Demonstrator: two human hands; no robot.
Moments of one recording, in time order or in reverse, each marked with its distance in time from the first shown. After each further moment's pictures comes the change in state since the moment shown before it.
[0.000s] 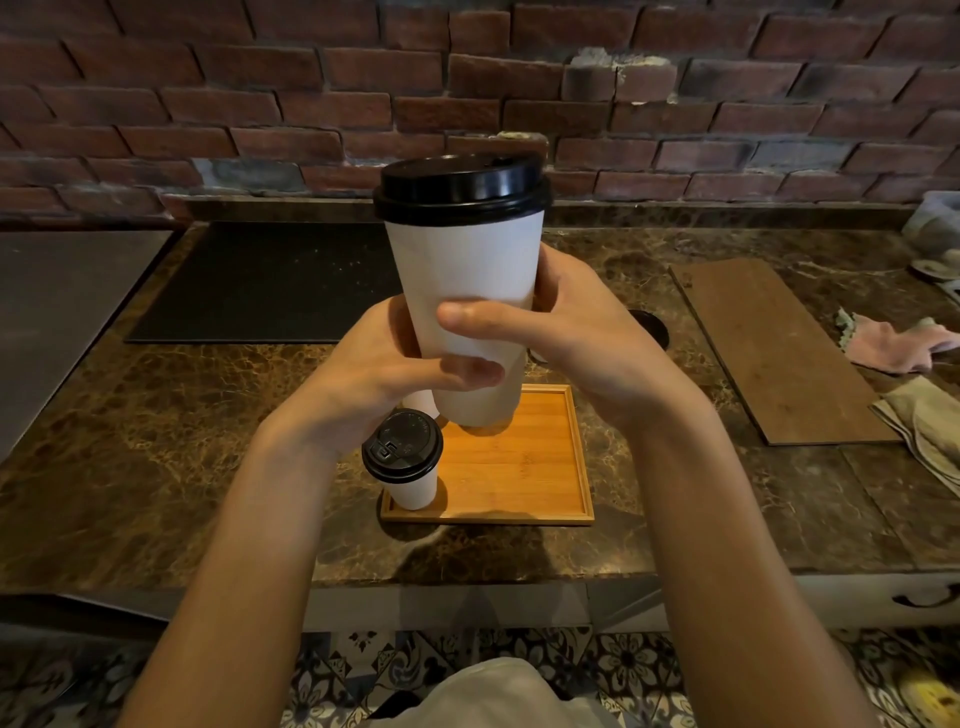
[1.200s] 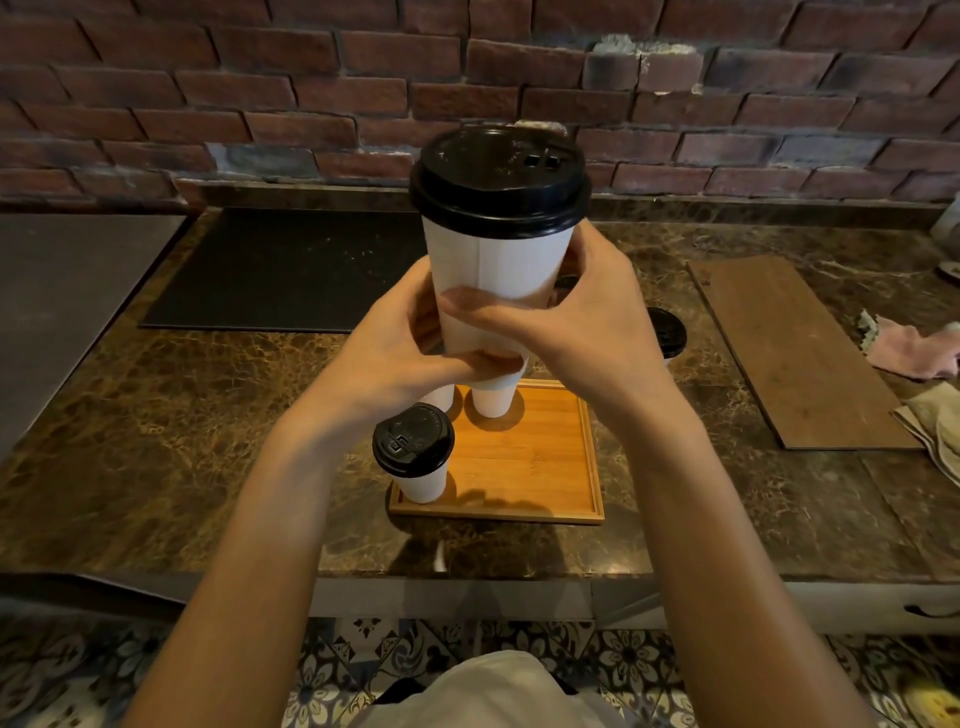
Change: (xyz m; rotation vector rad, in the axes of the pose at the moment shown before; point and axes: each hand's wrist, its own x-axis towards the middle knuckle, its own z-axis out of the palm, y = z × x) left_hand 0.001 -0.004 -0.003 0.231 0.162 0.003; right_hand 0.007 0.008 0.013 -0.158 0.331 -0.162
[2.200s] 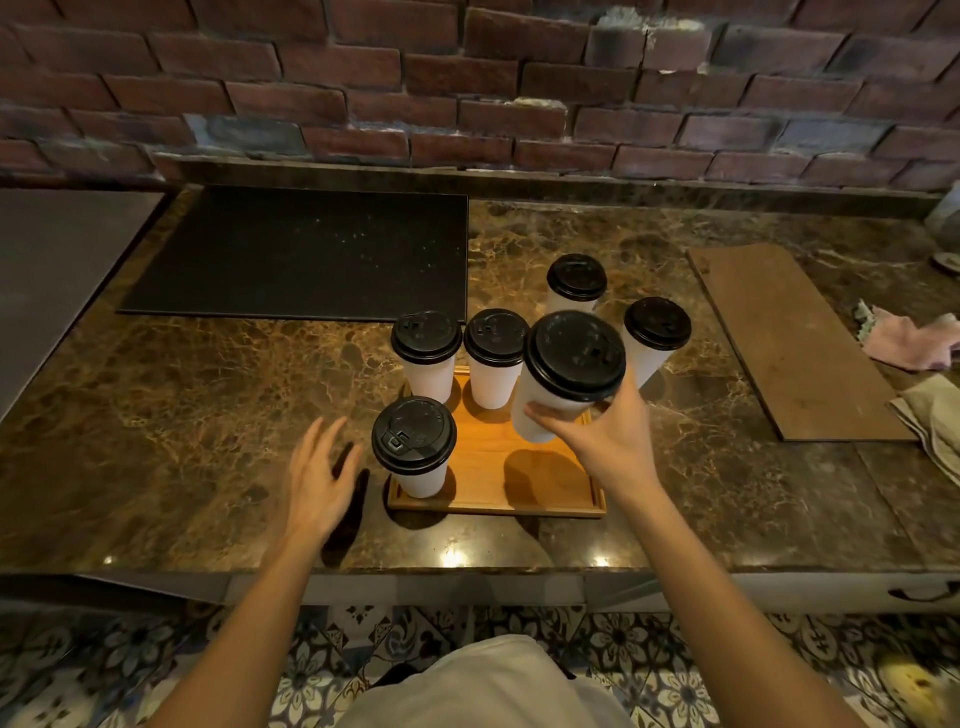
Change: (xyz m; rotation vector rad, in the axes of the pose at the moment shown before) left_hand -0.075 -0.234 -0.036 0.680 0.425 -0.520; right_hand -0.047 0.153 0.002 -0.102 0.138 0.172
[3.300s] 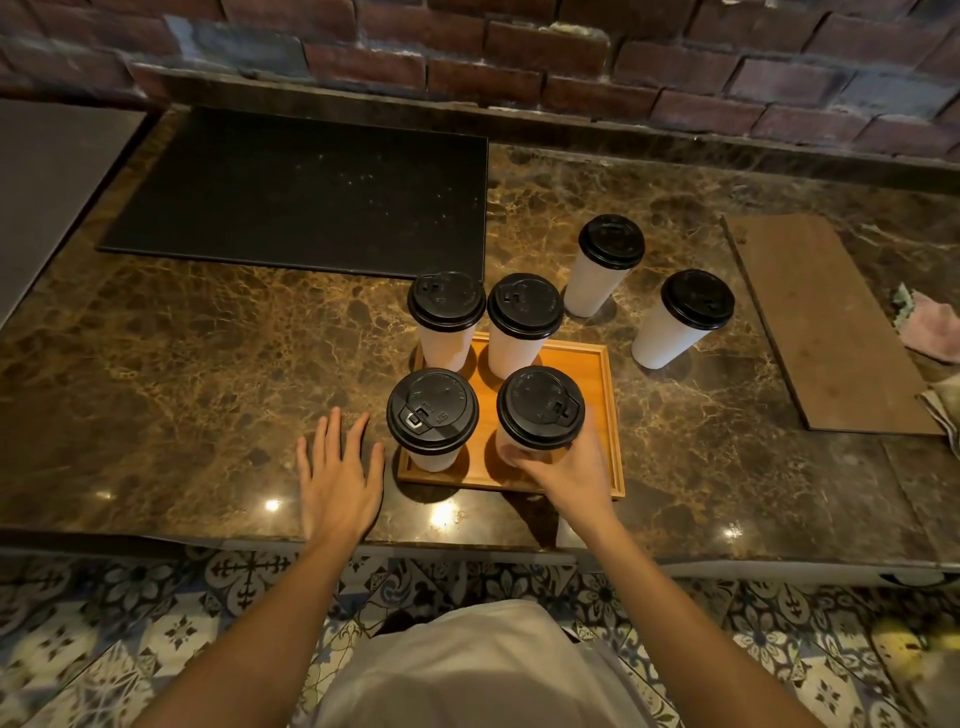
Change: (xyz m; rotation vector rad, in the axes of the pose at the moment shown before) left_hand -0.014 -0.045 0.055 0.380 0.055 0.060; right_hand -0.038 0.068 0.059 -0.144 -0.130 0.285
